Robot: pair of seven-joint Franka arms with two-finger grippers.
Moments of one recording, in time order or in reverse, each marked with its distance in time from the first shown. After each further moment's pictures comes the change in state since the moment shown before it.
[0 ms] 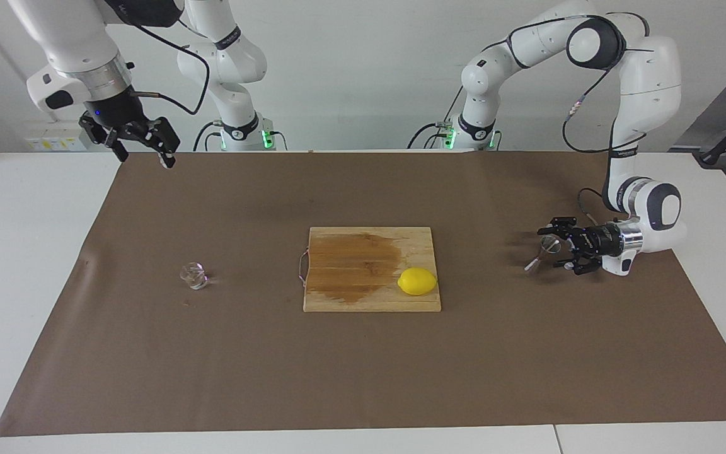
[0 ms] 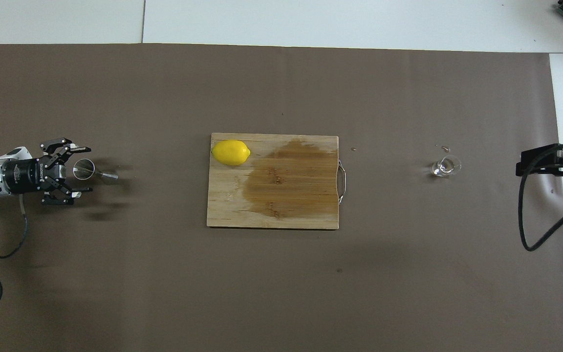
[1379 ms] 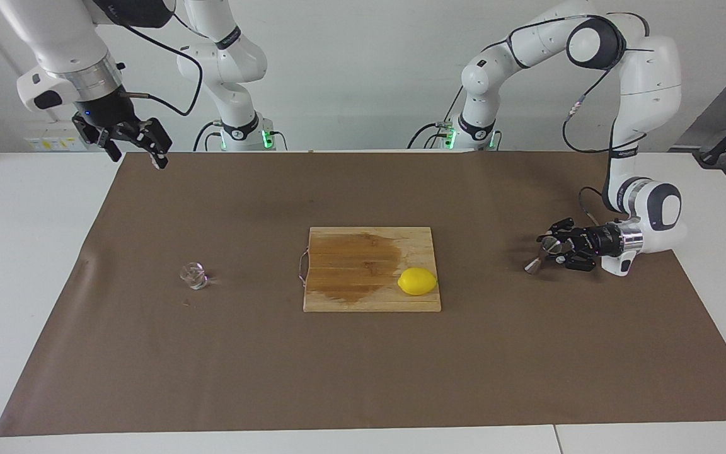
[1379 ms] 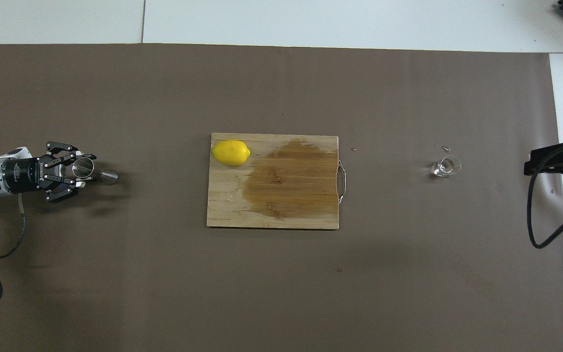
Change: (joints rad) left arm 0.001 0.001 -0.002 0.007 0.000 0.001 -0.058; right arm 0.064 0.000 -0.087 -0.004 0.000 0.003 0.000
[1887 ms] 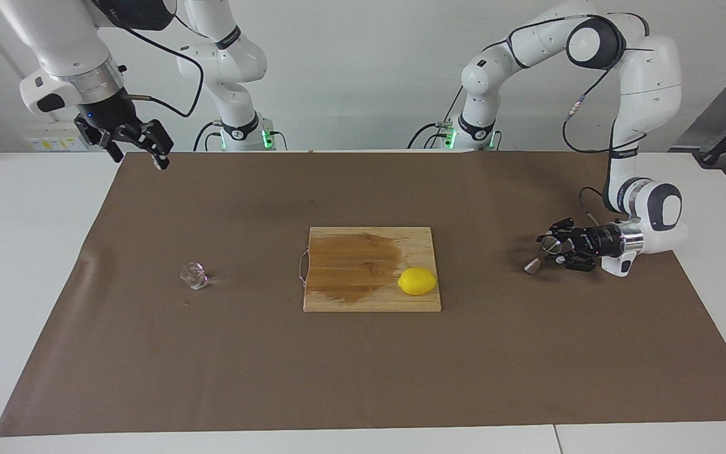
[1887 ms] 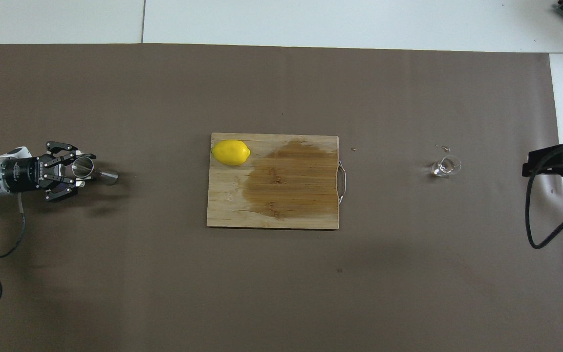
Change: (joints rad) left arm 0.000 0.000 -0.020 0.010 0.000 0.000 -0.009; right arm 0.000 -0.004 -0.001 -0.014 0.000 0.000 0.000
